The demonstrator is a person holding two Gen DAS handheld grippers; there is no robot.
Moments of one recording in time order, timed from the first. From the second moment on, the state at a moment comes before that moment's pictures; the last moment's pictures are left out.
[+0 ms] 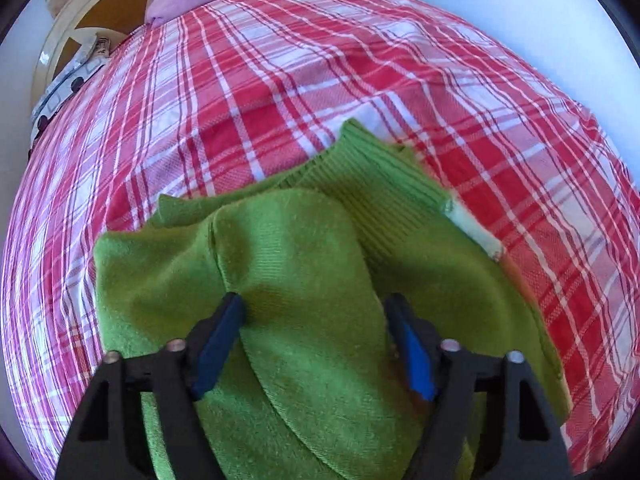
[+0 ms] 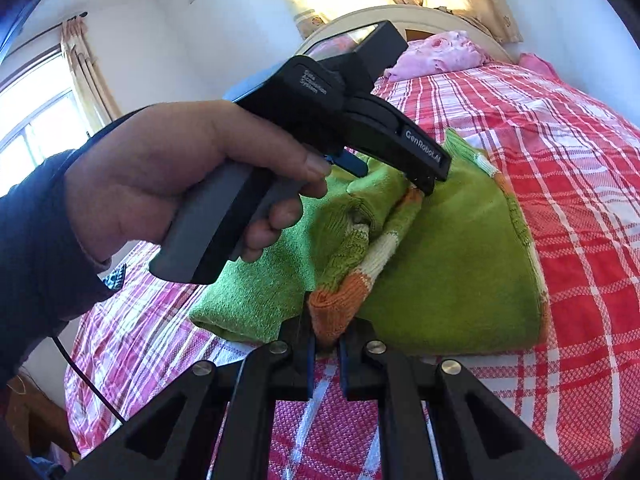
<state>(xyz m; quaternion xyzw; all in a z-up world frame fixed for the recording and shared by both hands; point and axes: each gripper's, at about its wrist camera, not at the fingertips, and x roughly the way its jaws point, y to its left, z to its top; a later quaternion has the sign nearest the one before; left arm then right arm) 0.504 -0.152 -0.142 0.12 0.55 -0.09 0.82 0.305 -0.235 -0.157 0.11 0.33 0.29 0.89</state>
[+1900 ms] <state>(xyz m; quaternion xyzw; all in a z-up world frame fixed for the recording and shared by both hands) 0.377 -0.062 -0.144 -0.03 0.36 -0.12 0.92 0.449 -0.229 -0.137 0.09 0.42 0.20 0.88</state>
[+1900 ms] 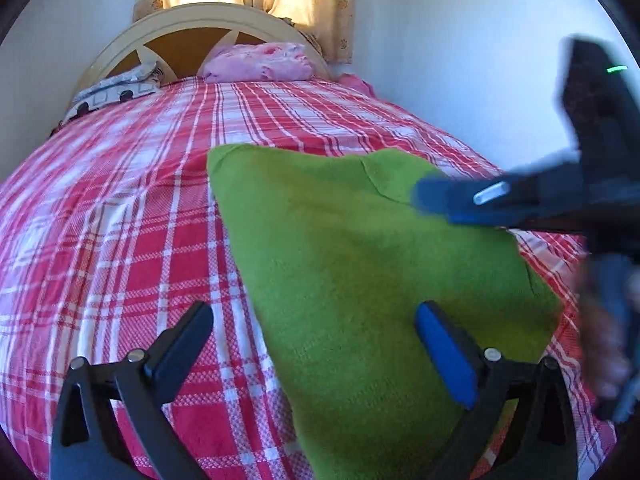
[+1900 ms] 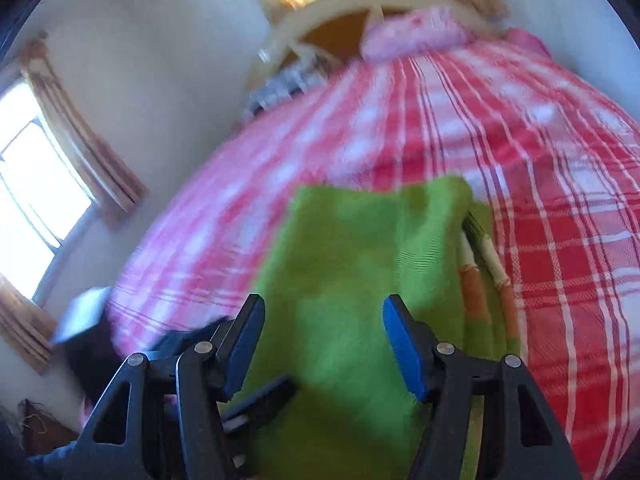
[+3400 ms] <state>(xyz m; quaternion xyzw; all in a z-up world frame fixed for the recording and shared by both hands) 0.388 -0.044 -0.167 -0.12 0.41 -0.17 0.89 0.450 -0.215 -0.142 -0.04 0.43 0.18 0.88</state>
